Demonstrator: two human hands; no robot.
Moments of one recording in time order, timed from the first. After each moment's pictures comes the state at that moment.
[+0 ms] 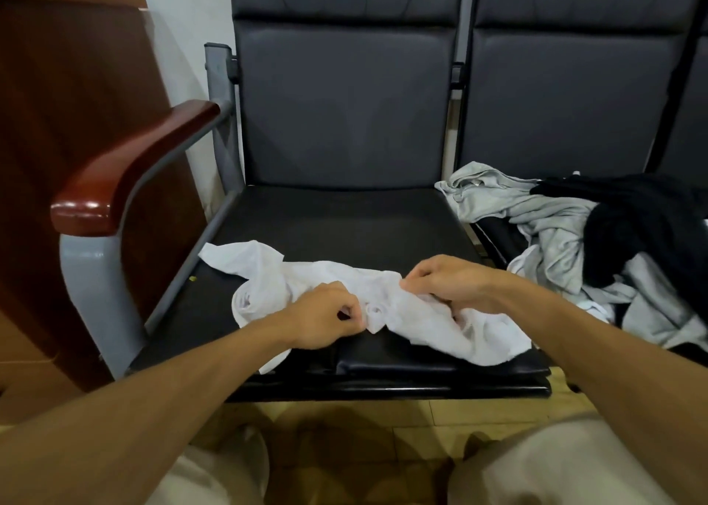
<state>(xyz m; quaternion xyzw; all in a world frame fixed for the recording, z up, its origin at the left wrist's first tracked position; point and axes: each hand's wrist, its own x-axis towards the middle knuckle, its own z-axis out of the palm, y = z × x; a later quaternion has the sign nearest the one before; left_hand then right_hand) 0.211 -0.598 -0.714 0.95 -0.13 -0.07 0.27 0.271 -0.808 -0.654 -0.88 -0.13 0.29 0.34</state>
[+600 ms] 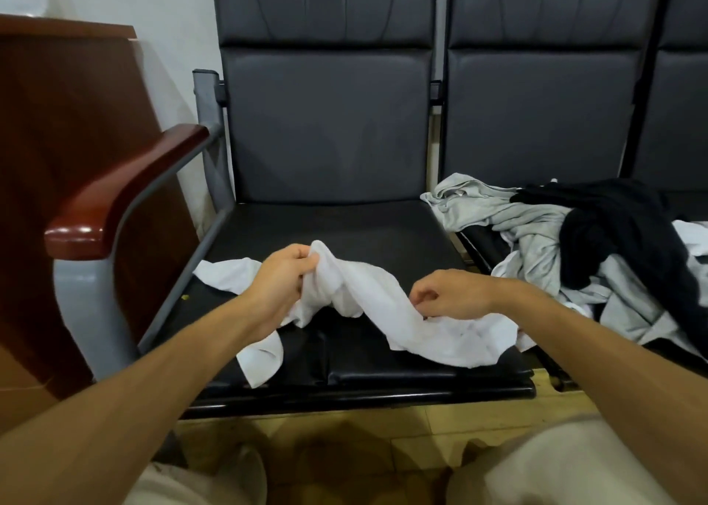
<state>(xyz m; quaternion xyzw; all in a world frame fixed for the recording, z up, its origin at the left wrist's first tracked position) 0.209 -0.590 -0.665 0.73 0.09 0.04 0.67 0.276 -0.837 -0.651 -0.91 -0.30 0.24 0.16</state>
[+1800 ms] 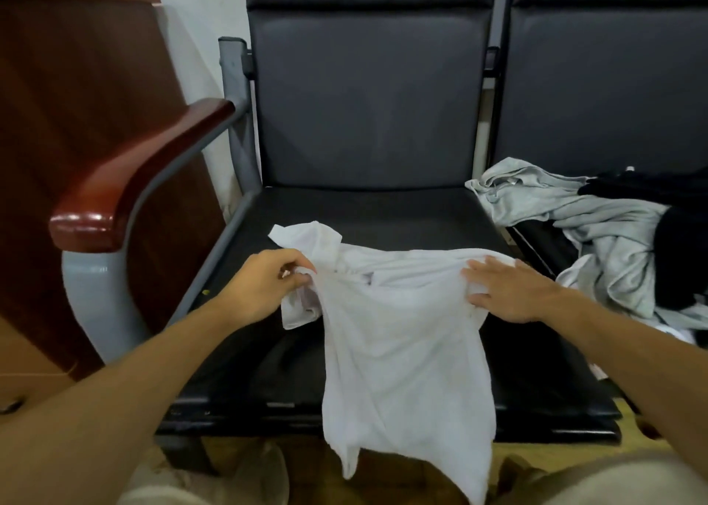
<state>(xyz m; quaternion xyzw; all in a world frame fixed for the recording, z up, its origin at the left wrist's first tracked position) 0.233 -0.513 -0.692 0.95 0.03 0.06 0.31 0.348 -0.839 -0.704 -0.96 -0.24 0.14 -0.10</state>
